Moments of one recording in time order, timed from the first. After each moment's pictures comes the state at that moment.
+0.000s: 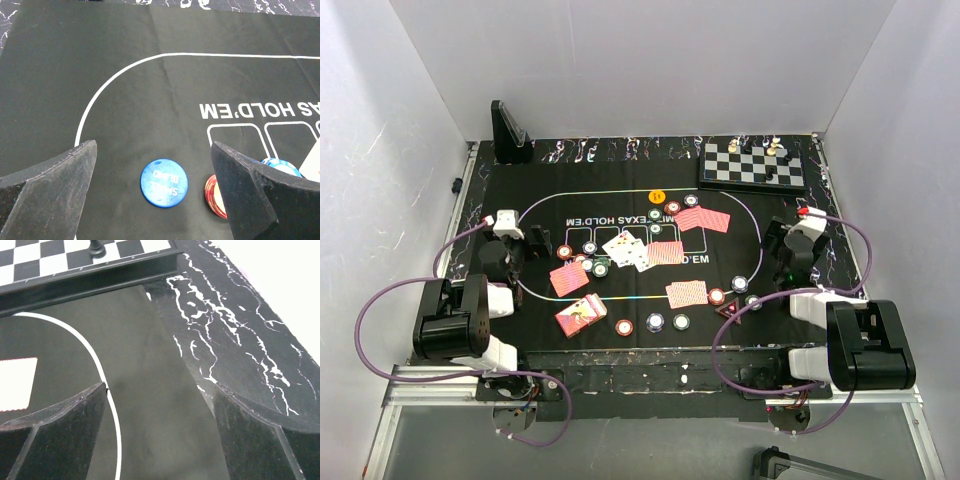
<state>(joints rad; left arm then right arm) 0.11 1.50 0.26 1.07 0.21 -0.08 0.07 1.30 0.31 0.71 0.42 0.16</state>
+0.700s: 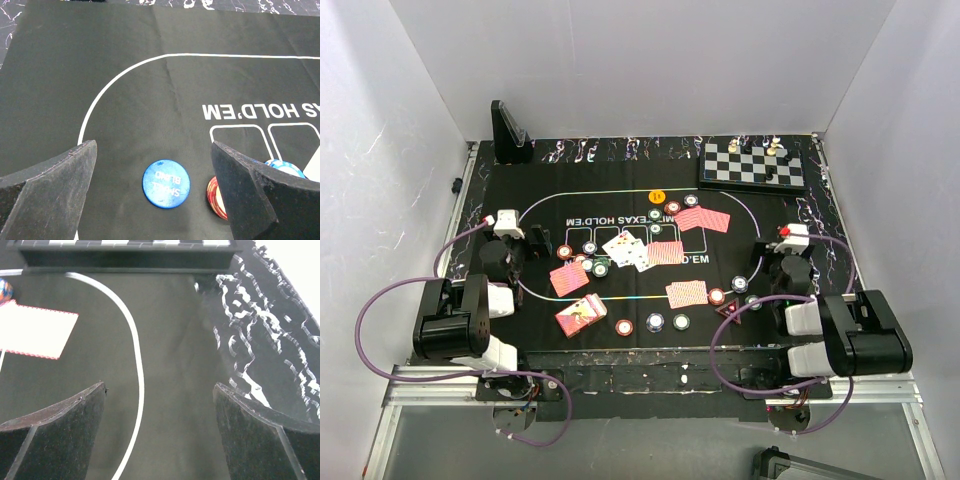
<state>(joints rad) 0.10 1.50 0.26 1.07 0.19 -0.07 0.12 1.39 0.07 1.15 0.22 0.00</state>
